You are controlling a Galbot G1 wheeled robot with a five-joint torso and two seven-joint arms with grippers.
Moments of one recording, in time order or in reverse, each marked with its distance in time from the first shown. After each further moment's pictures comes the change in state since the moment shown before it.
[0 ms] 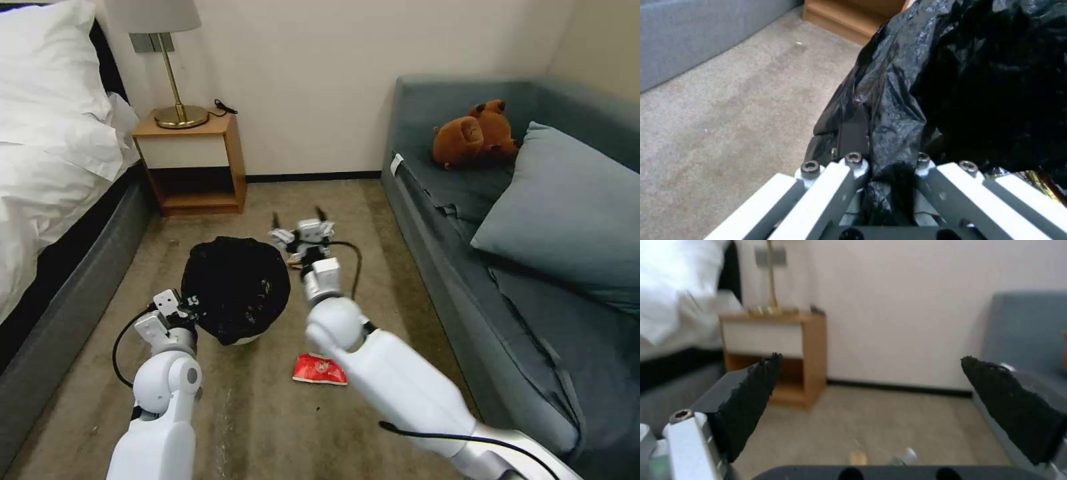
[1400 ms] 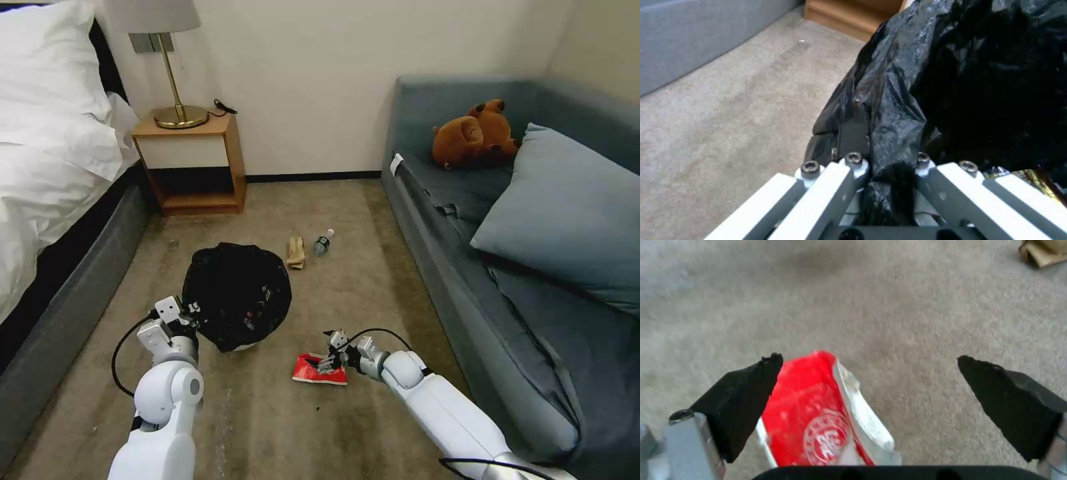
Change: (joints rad) left arm 0.071 -0.003 0.022 -0.019 0.047 -0.044 0.012; right arm -0.052 -0.016 0.061 -0.696 -0.268 0.200 -0.994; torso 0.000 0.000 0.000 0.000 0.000
